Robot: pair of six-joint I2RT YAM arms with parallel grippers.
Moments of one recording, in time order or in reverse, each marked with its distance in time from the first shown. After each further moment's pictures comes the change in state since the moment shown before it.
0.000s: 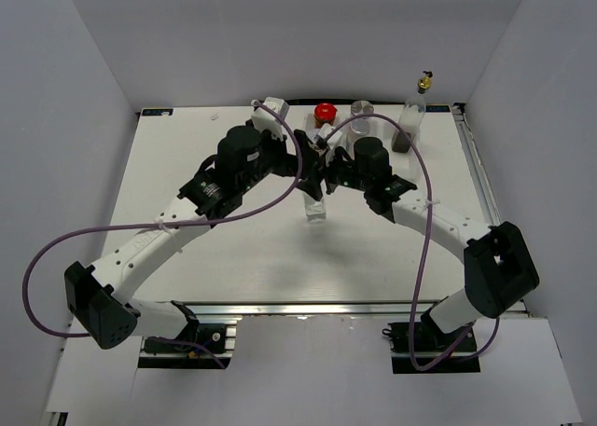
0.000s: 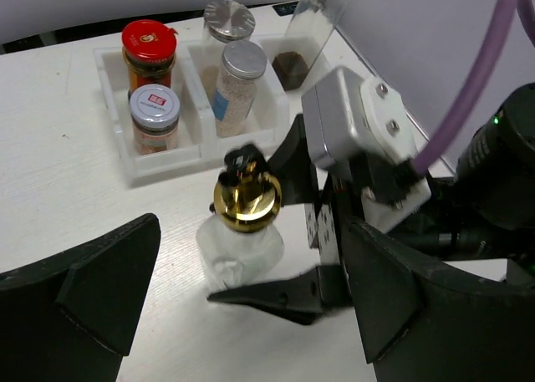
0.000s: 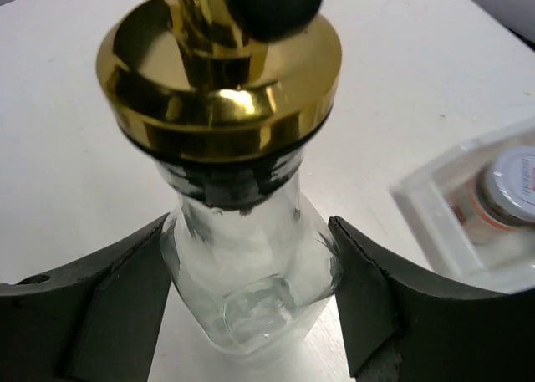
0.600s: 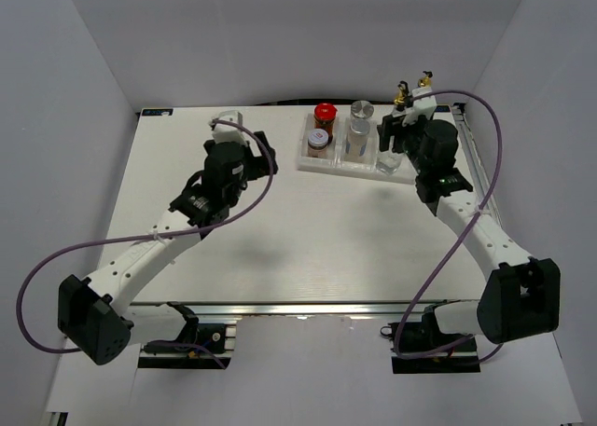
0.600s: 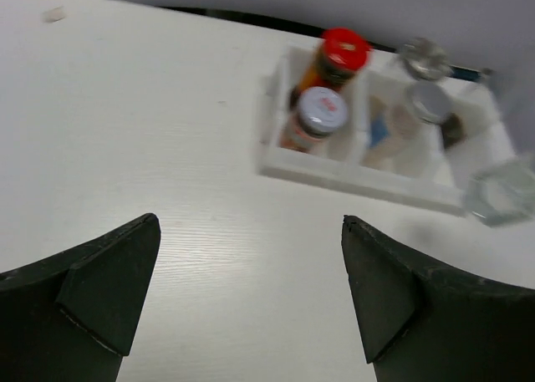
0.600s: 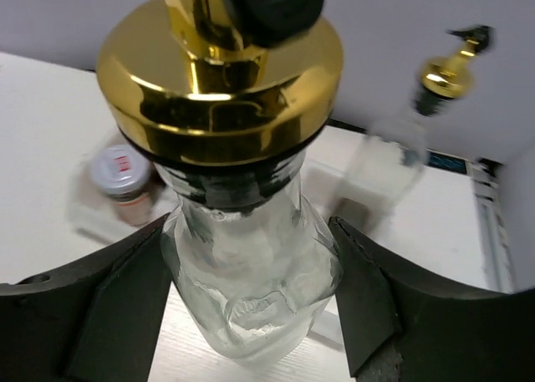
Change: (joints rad) left arm 0.082 -0.102 -0.217 0.064 -0.346 -0.129; right arm -0.344 -0.189 -0.016 0.026 0.452 0.016
